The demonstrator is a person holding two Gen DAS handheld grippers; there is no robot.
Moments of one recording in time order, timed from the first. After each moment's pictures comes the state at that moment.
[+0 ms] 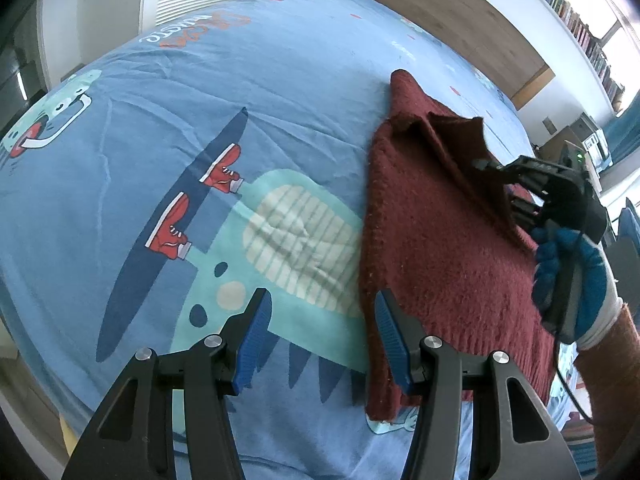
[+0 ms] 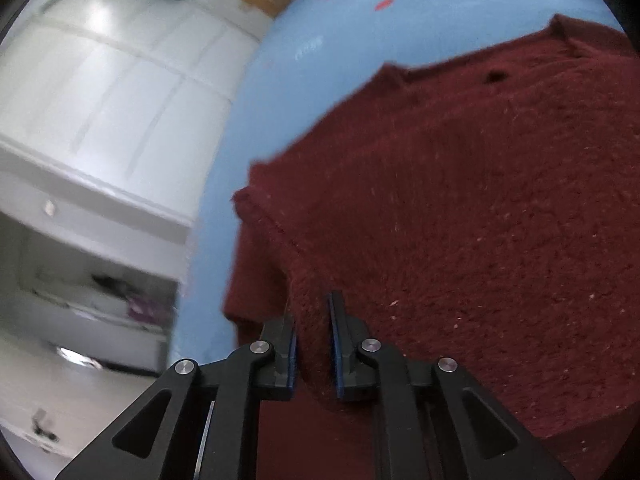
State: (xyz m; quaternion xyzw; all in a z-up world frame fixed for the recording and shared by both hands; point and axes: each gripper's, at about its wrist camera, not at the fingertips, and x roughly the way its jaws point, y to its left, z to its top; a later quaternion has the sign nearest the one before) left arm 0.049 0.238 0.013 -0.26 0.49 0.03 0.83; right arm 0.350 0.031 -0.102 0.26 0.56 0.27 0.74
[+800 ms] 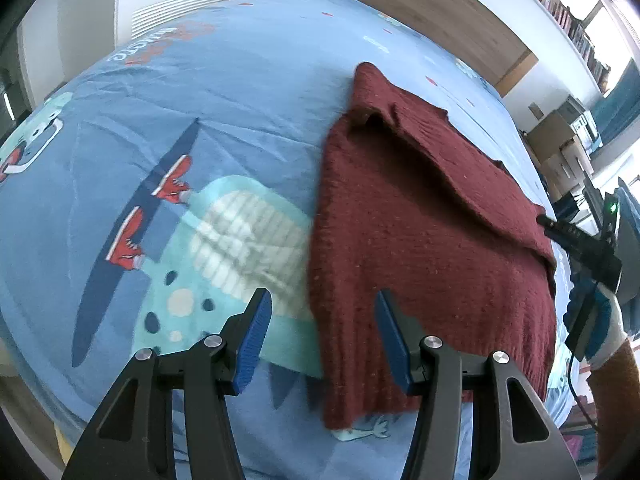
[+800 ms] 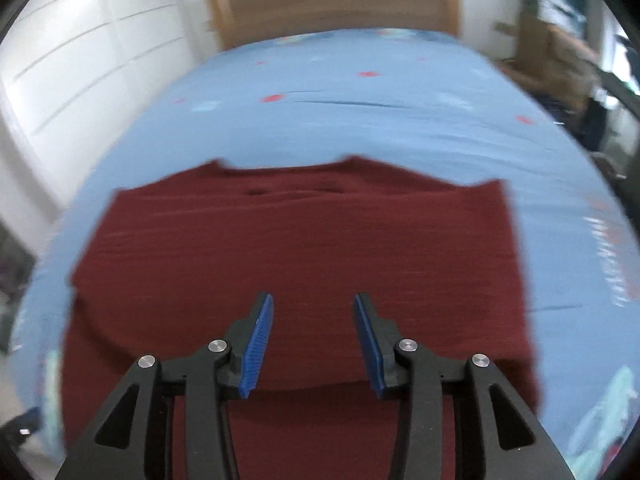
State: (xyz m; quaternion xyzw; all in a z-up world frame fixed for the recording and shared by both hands) left arm 0.069 0.202 0.020 -0.23 0.49 0.00 0.84; right arm 0.322 -0.114 -0.044 0.02 0.48 0.08 0.87
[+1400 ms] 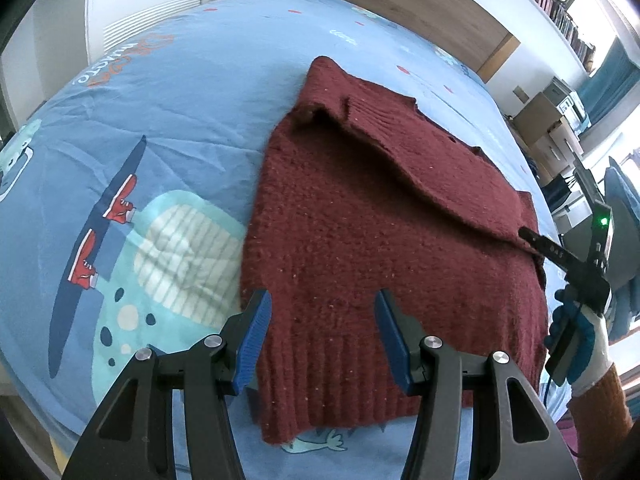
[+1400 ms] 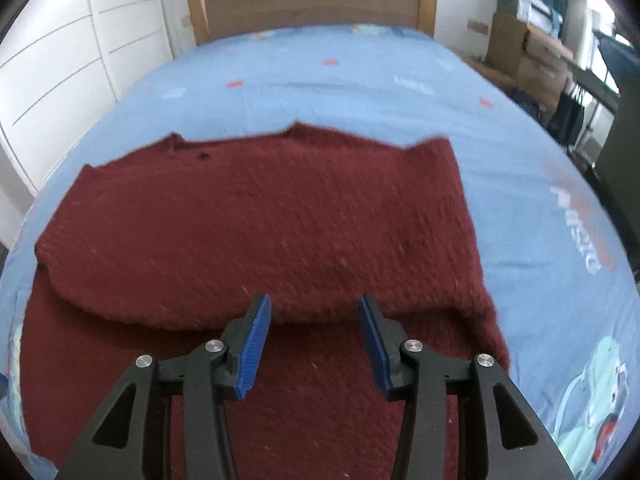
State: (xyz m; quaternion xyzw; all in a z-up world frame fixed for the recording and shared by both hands) left arm 0.095 0.164 0.022 -0.21 0.49 -0.02 0.84; right arm 0.286 -0.136 -0.060 -0.01 0.47 0.05 0.88
